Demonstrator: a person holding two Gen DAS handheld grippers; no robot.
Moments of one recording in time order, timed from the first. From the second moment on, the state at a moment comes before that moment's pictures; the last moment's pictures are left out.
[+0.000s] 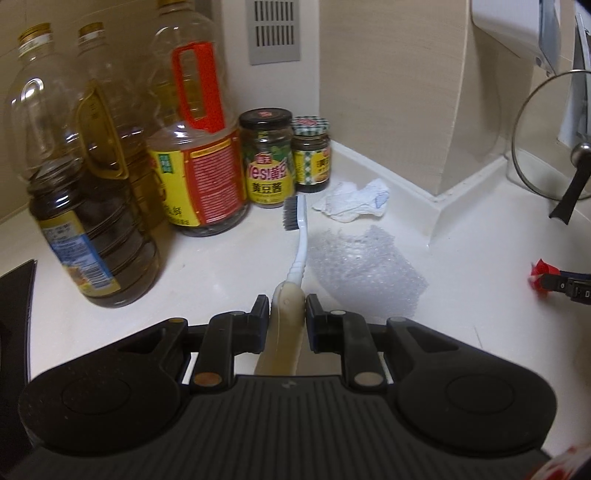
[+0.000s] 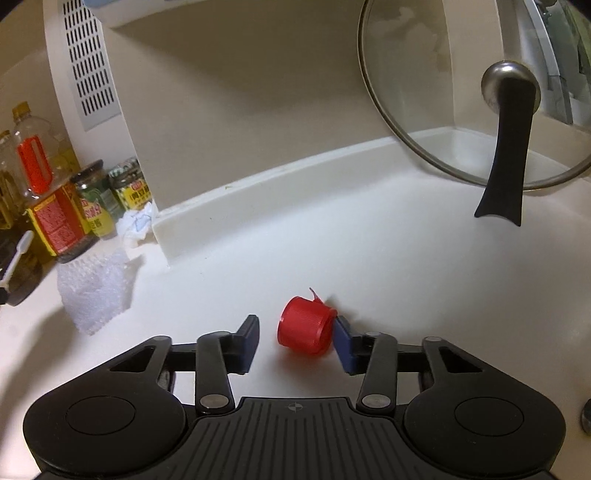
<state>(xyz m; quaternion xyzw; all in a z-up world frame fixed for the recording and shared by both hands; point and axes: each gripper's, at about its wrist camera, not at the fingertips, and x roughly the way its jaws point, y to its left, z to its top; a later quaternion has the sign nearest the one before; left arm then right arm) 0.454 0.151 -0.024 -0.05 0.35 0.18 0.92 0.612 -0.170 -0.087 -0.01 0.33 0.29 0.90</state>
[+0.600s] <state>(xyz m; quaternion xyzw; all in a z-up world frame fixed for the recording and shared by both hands) 0.416 0.144 -0.011 -0.07 0.33 0.17 0.93 0.581 -0.177 -0.064 0.01 0.31 0.29 0.90</state>
